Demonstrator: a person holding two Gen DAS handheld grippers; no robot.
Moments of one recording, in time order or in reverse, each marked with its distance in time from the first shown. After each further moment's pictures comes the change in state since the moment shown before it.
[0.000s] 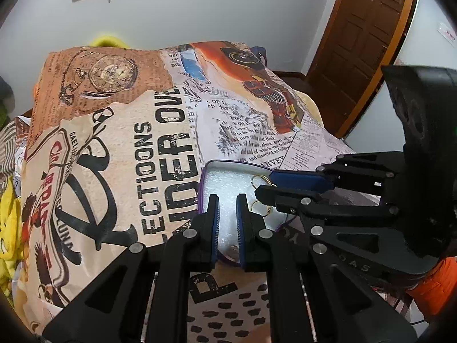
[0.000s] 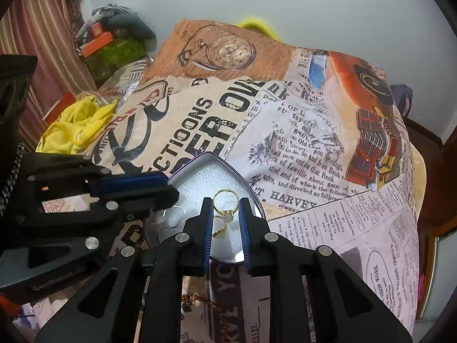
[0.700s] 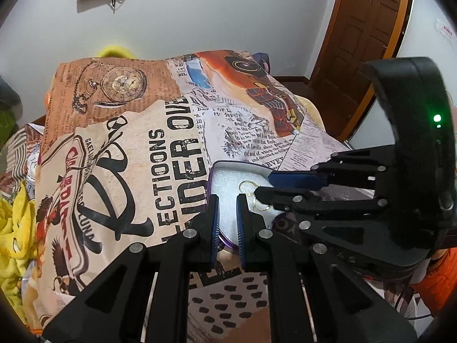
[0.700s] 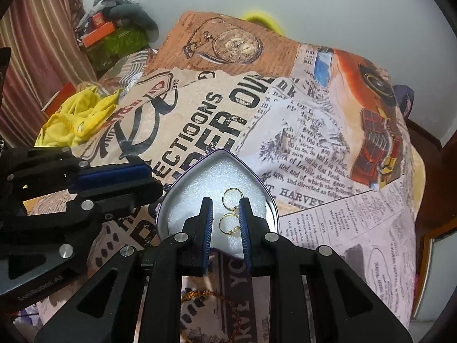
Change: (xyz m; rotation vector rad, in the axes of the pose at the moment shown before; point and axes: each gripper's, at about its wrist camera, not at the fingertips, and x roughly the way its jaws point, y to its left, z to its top) left arm -0.029 -0.007 -0.006 0.027 -0.031 0.042; right arm -0.004 0.016 0.005 -0.027 0.042 -0.021
